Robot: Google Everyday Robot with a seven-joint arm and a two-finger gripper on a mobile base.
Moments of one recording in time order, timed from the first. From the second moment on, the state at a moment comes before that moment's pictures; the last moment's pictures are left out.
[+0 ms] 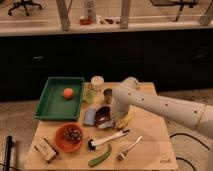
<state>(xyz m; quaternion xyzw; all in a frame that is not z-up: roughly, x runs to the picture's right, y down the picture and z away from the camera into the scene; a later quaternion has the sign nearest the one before) 0.065 0.168 0.792 -0.30 -0.18 -0.29 0.89</state>
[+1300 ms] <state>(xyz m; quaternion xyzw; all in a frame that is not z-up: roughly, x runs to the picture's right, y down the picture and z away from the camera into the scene) -0.023 0.138 0.796 -0.27 -0.21 -0.38 0.86</state>
